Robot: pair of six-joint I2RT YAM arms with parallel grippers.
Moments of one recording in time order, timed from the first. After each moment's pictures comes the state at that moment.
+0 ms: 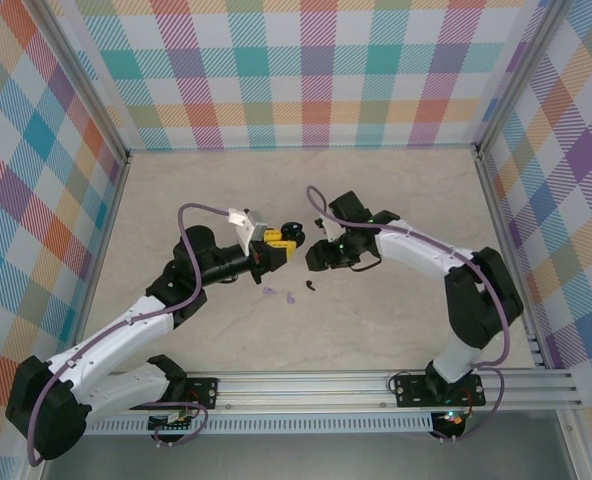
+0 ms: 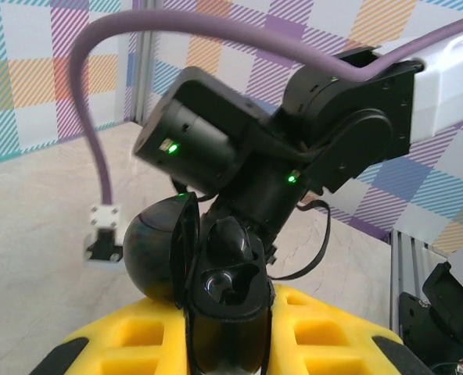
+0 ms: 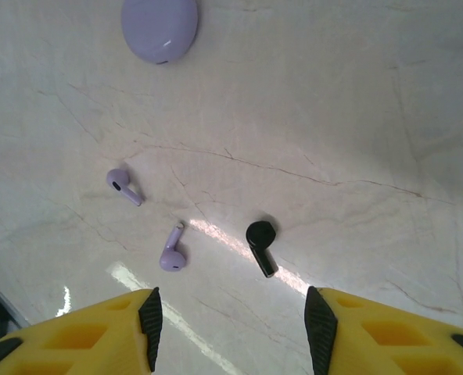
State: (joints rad) left arm -0.63 1.00 0.67 0.23 0.49 -0.18; right arm 0.62 1.69 1.18 -0.63 -0.37 0.31
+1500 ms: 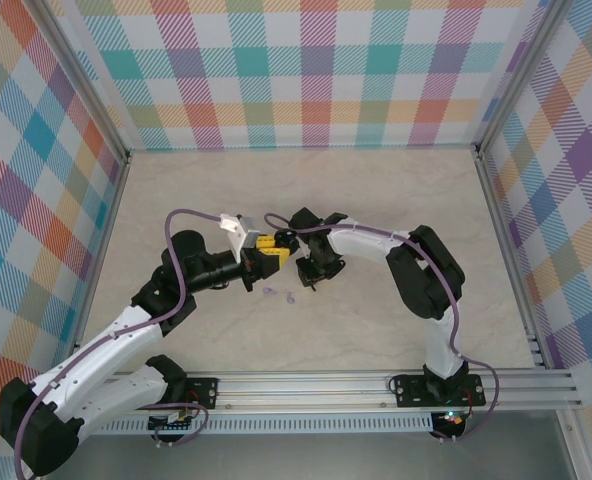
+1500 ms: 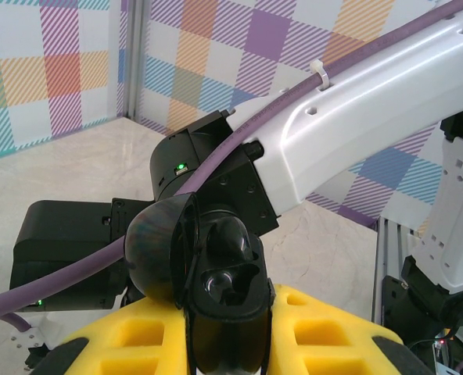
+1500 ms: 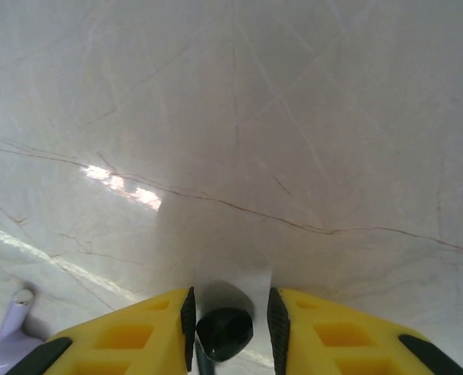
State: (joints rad) left arm -0.63 0.89 0.68 0.09 0.51 -0.16; right arm 0.75 2.02 1.40 -0.82 -0.08 0.29
